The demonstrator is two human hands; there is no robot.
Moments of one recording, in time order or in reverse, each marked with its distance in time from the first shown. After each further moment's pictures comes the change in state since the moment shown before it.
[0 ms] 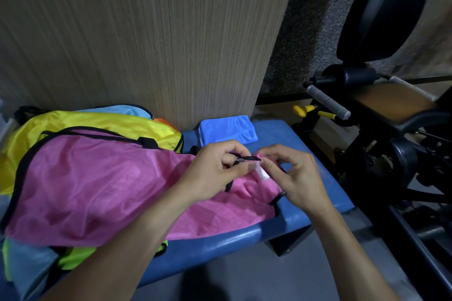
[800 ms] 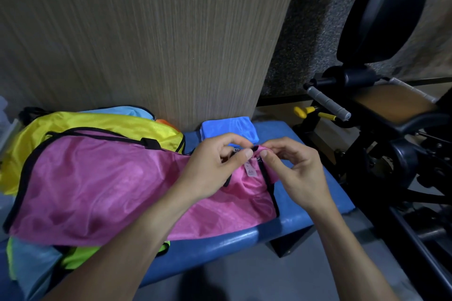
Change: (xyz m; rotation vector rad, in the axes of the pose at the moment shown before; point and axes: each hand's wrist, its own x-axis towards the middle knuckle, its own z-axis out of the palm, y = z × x) left_hand -0.002 0.006 -0.006 0.036 0.099 0.075; right_hand 0.004 -0.018 0.001 0.204 0.085 0.003
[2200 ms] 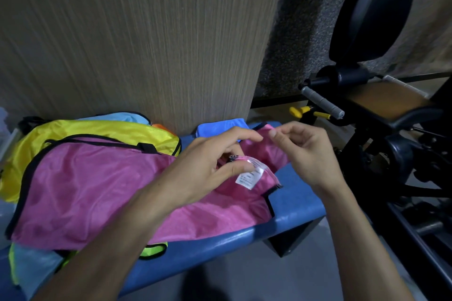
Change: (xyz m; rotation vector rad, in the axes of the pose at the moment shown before) left_hand -0.013 0.059 -0.015 0.360 -0.209 0.224; right_hand 0.018 -0.021 -0.029 0.113 0.084 0.210
